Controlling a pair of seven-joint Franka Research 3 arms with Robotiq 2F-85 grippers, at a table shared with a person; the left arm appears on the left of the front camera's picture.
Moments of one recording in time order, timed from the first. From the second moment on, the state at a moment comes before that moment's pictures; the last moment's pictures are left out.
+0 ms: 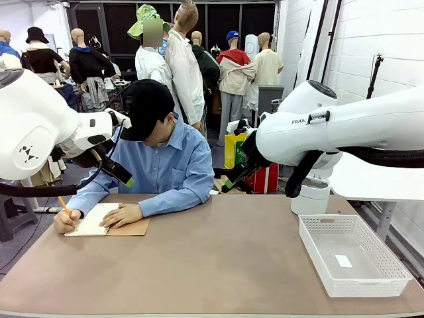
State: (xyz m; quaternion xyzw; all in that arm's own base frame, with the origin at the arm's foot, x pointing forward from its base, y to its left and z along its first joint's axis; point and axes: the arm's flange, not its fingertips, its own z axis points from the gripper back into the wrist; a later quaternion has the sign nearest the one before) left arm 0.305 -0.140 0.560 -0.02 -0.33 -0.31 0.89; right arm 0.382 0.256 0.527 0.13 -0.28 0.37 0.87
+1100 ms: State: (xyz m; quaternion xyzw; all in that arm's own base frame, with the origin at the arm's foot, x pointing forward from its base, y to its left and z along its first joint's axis) left arm 0.305 -0.140 0.560 -0.02 -0.33 -0.31 0.89; right arm 0.382 0.256 0.527 0.13 -0.28 0.37 0.87
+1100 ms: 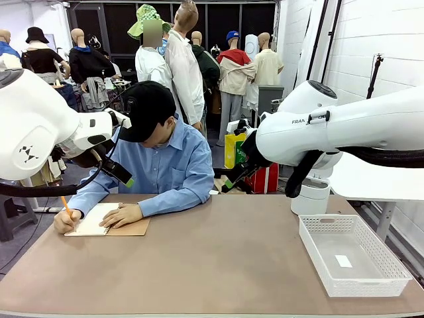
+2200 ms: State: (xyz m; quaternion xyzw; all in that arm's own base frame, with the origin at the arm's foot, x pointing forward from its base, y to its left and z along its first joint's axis) left arm 0.305 -0.140 0.560 -0.02 -0.33 -0.31 0.89; right arm 0.382 0.256 0.527 0.13 -0.28 0.37 0.87
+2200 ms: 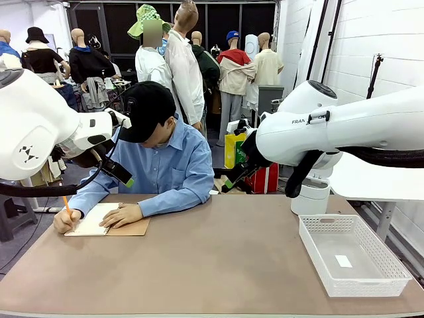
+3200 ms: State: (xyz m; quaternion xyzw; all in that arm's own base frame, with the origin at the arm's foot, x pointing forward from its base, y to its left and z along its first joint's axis) left arm 0.305 -0.140 0.560 -0.02 -0.33 -0.31 0.89; right arm 0.382 0.256 0.527 0.13 -0.28 0.37 0.87
